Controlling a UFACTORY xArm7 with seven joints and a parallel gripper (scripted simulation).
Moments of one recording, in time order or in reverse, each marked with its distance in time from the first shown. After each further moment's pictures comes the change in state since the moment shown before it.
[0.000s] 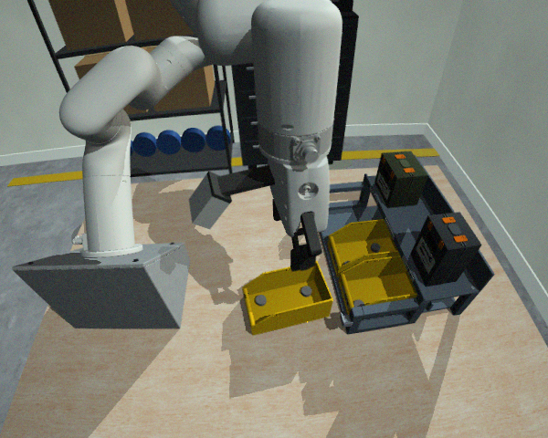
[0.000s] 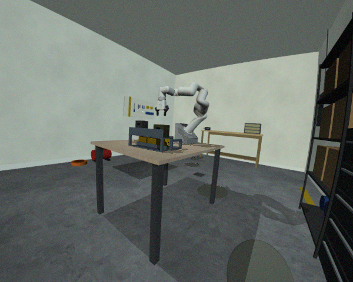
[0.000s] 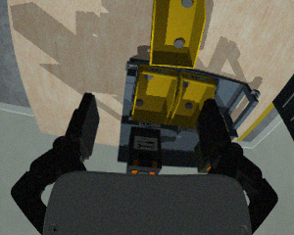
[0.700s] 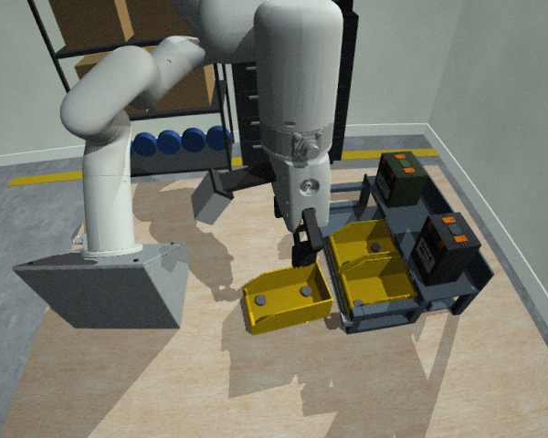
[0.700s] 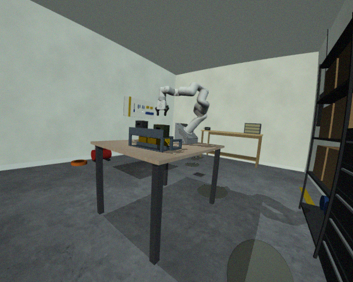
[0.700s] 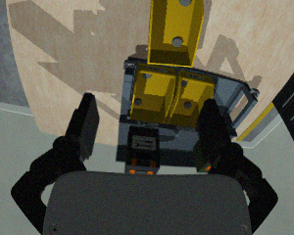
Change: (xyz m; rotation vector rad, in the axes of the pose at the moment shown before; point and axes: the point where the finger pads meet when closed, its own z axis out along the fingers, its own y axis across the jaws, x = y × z) arm -0.003 0.005 0.000 0.000 0.000 0.000
